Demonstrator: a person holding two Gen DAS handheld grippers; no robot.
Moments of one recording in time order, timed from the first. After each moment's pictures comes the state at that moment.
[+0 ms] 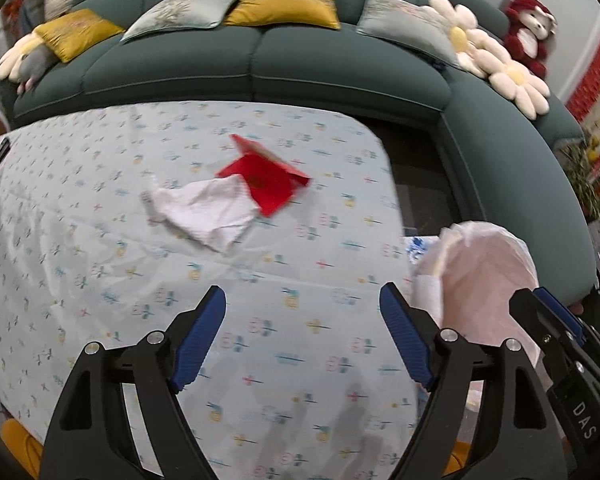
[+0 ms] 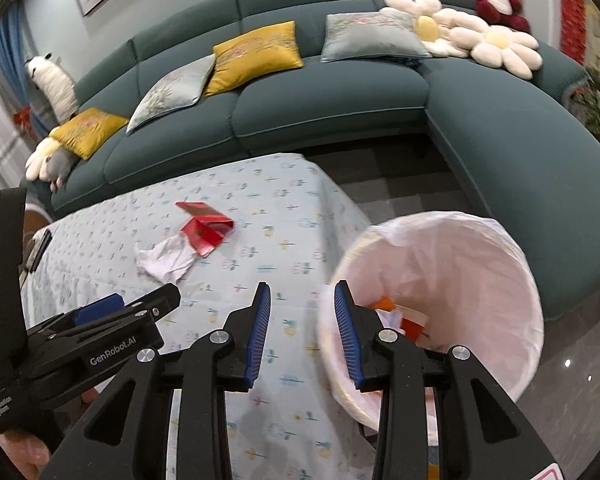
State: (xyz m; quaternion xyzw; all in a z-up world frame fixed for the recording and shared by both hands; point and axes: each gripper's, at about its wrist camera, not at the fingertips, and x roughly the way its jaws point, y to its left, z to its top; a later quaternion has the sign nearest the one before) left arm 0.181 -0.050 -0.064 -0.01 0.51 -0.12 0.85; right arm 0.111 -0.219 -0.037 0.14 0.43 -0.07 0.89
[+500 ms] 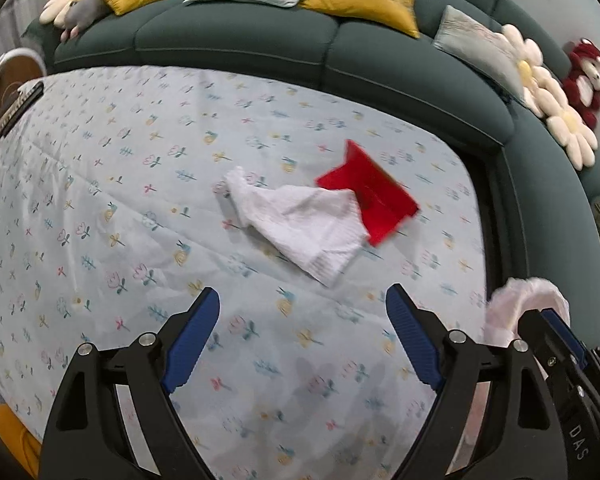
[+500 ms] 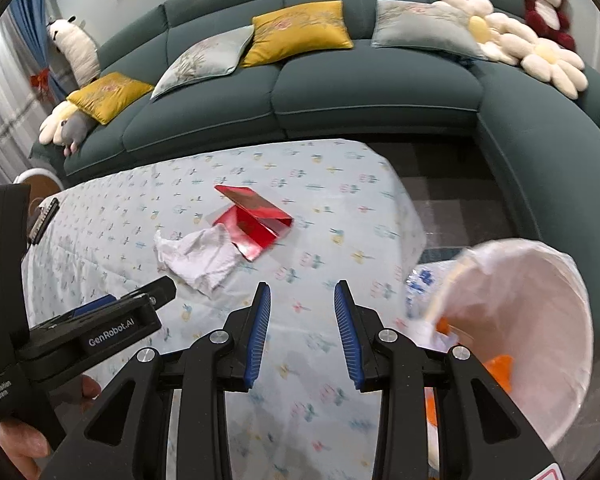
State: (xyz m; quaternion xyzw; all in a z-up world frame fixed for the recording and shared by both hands) left arm 0.238 0.024 -0.098 -0.07 0.53 -0.04 0.84; right arm 0.185 -0.162 -0.061 0.11 0.46 -0.02 0.88
